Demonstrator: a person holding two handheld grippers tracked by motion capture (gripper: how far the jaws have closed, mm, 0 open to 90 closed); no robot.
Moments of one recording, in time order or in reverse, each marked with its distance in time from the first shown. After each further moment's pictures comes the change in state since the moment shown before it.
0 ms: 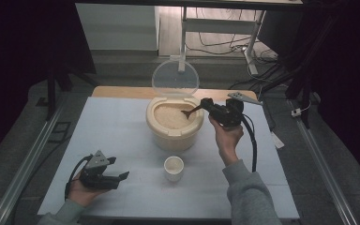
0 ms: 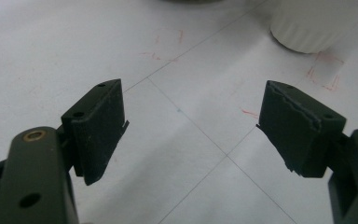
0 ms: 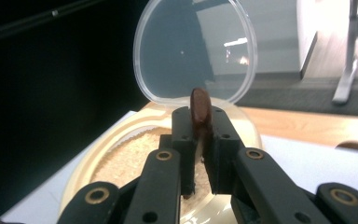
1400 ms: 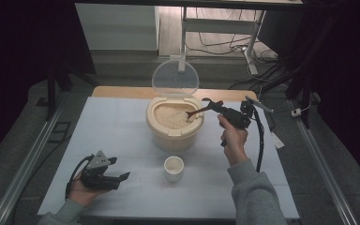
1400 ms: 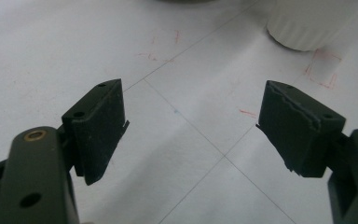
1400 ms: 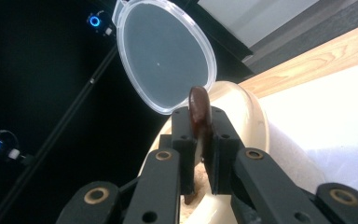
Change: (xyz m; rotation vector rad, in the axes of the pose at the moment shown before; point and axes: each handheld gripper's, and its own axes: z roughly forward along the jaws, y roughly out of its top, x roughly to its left) left arm -0.001 0.001 0.001 0.004 -0.005 0.017; right arm -0.046 -0.012 -0.010 -0.012 0.127 0.553
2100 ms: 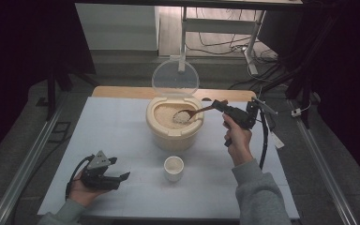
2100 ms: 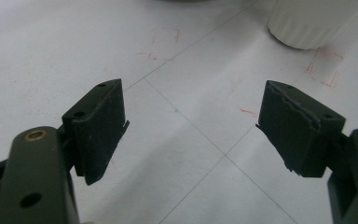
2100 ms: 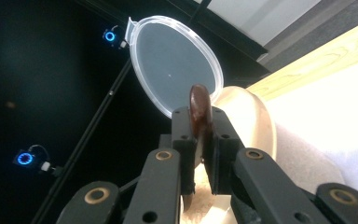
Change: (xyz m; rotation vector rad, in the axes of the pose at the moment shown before) left arm 0.000 0.000 0.001 0.004 0.002 0.005; right arm -0.004 0.005 -0.012 -0.019 0.062 0.096
